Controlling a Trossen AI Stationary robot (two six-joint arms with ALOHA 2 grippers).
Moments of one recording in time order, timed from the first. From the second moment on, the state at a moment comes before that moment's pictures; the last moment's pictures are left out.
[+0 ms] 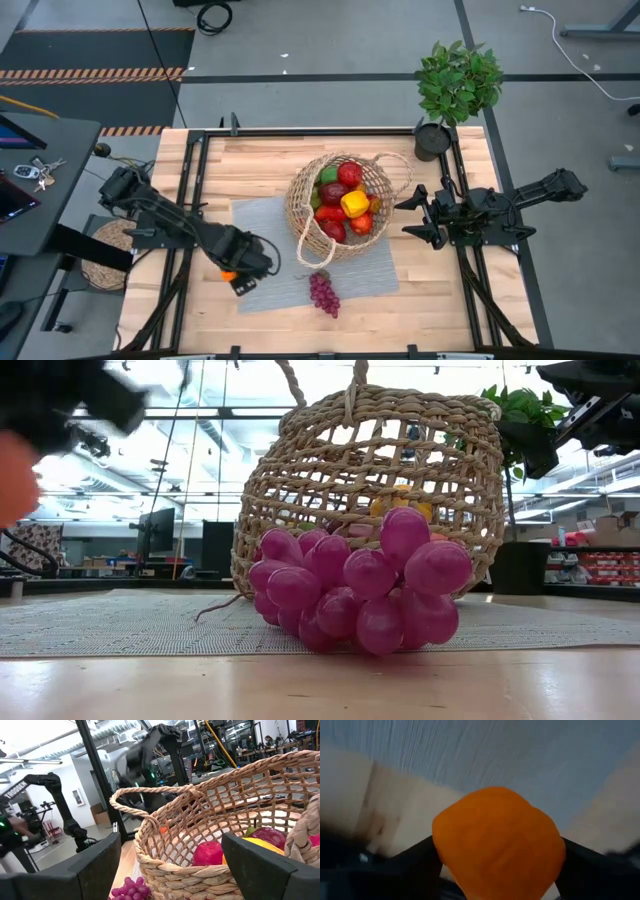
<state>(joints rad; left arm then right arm) -0.49 1.53 1.08 -1.16 0.15 -1.02 0.23 0.27 0.01 0.41 0.14 0.27</state>
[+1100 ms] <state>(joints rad) -0.36 1.53 1.68 -0.55 -0.76 0.17 0.23 0.27 0.01 0.41 0.14 0.27</state>
